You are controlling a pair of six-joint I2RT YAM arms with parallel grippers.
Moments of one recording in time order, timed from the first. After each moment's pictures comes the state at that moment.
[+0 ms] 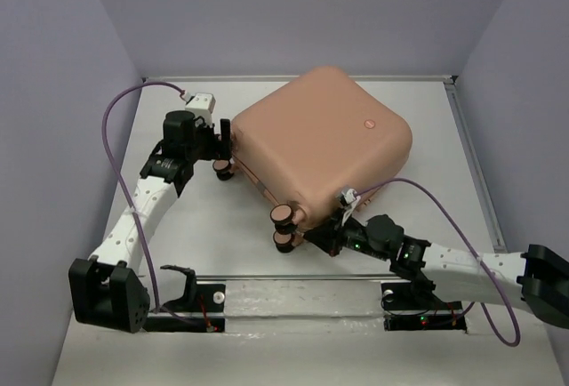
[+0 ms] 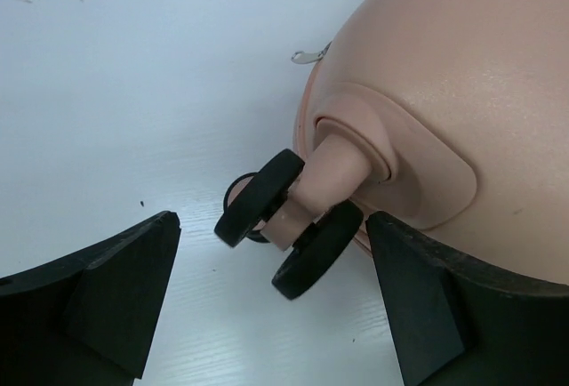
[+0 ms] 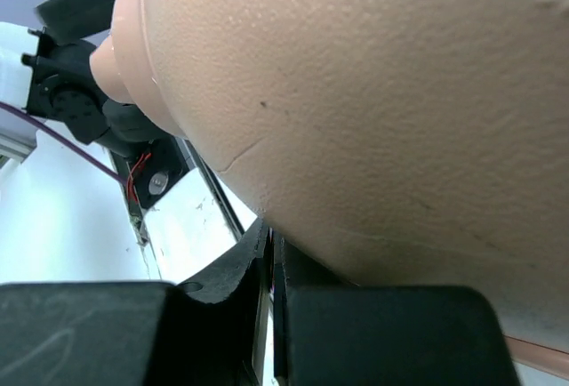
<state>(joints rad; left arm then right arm) -0.21 1.12 0.95 -0.32 0.01 -0.08 1.11 0.94 0.24 0.55 -0.04 0.55</state>
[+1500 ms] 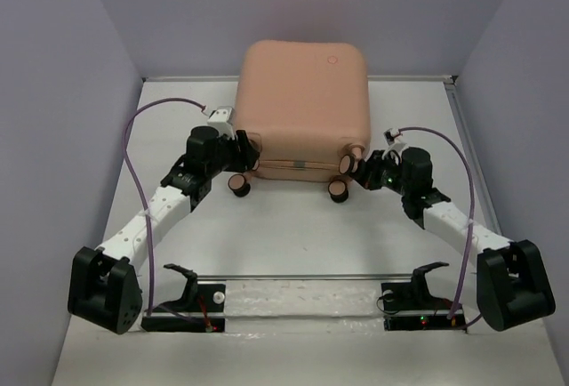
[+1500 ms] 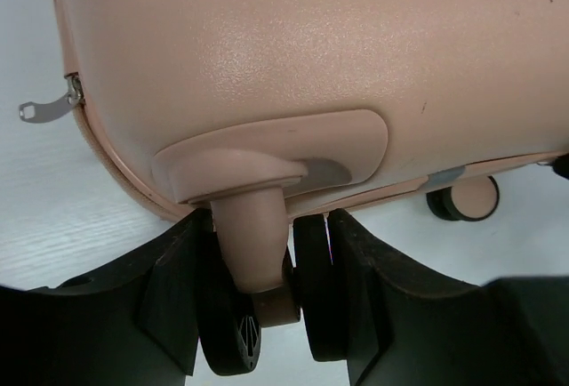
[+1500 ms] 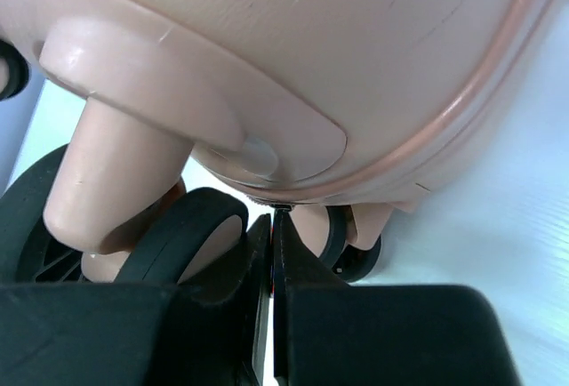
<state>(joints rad) -0.37 1.17 0.80 -0.08 0.14 -0.31 0.26 1.17 0.50 0.31 -0.50 0.49</state>
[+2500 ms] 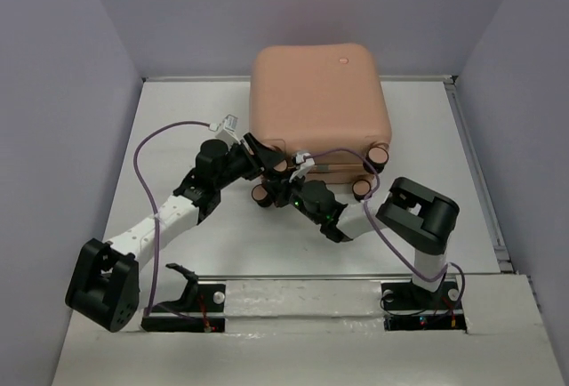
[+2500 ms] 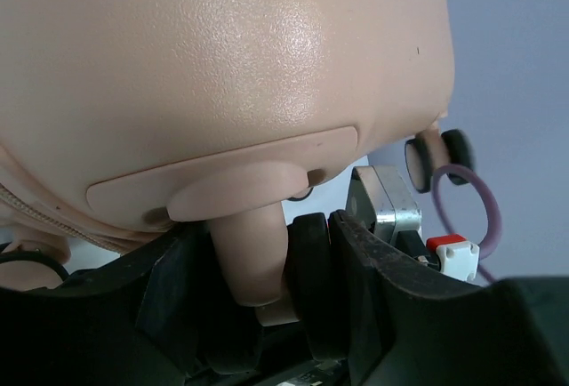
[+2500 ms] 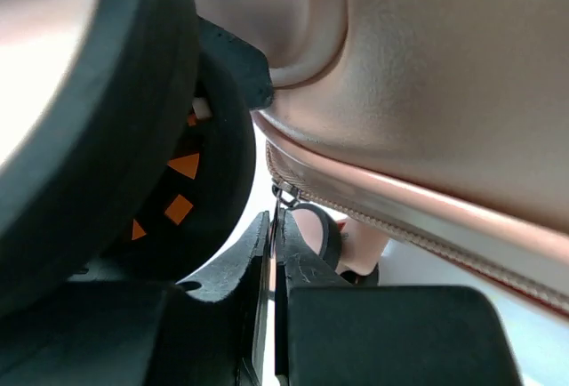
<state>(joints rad) -0.50 1.18 0.65 0.29 0.28 -0.97 1.00 1.86 0.74 1.03 0.21 0.54</state>
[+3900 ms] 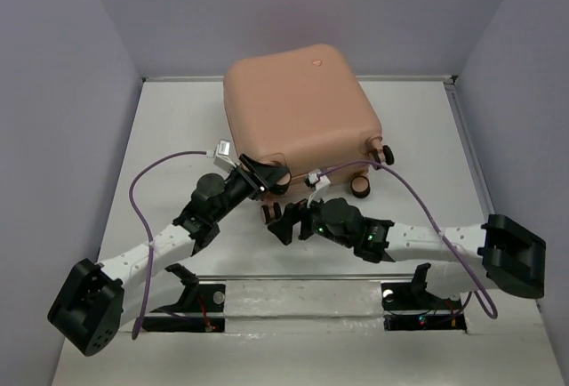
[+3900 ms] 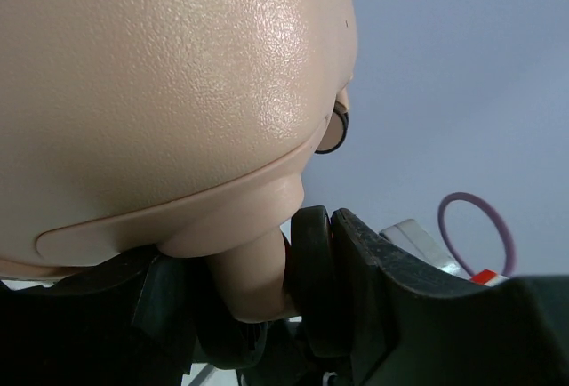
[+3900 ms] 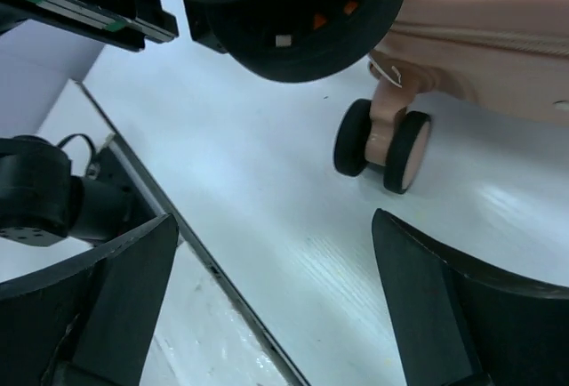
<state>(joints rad) -0.63 0.99 0.38 0.56 0.13 -1.21 1.16 1.31 0.57 0.45 0.19 0.66</state>
